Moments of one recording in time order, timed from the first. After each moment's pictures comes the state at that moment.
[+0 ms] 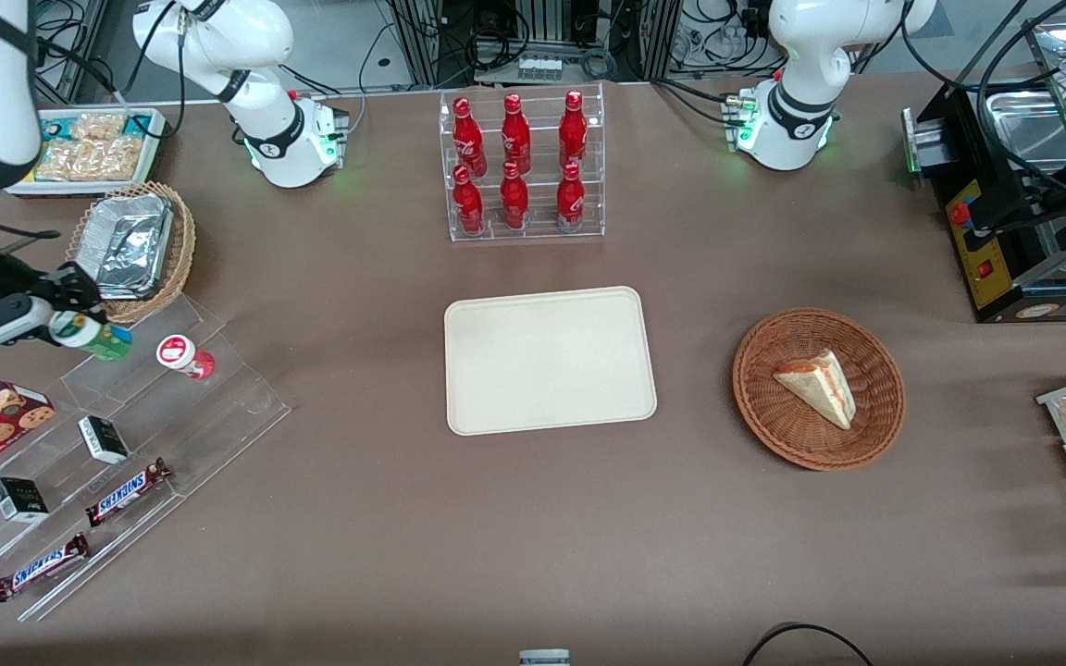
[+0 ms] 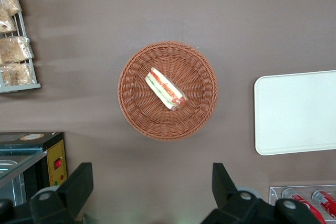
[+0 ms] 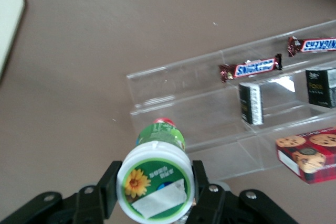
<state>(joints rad) 0.00 -0.06 -0.09 -1.87 0.00 1.82 -0.55</state>
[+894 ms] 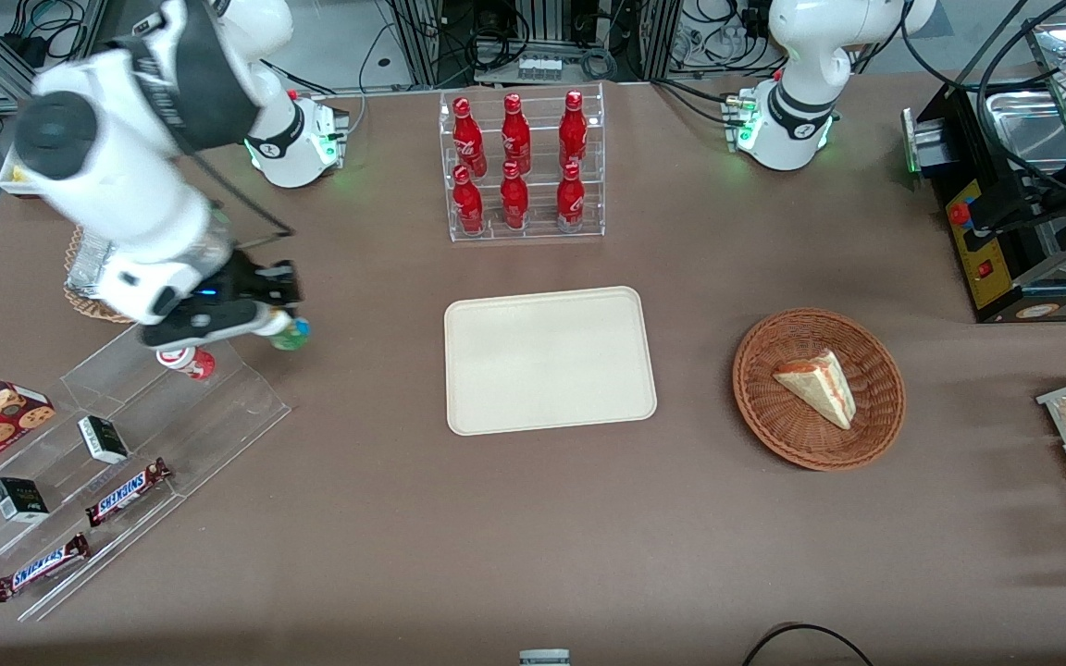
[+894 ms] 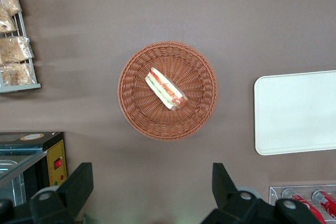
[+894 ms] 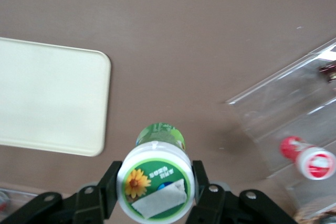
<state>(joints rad) 0.46 0.05 -0.08 -1.77 0.00 1.81 0.21</state>
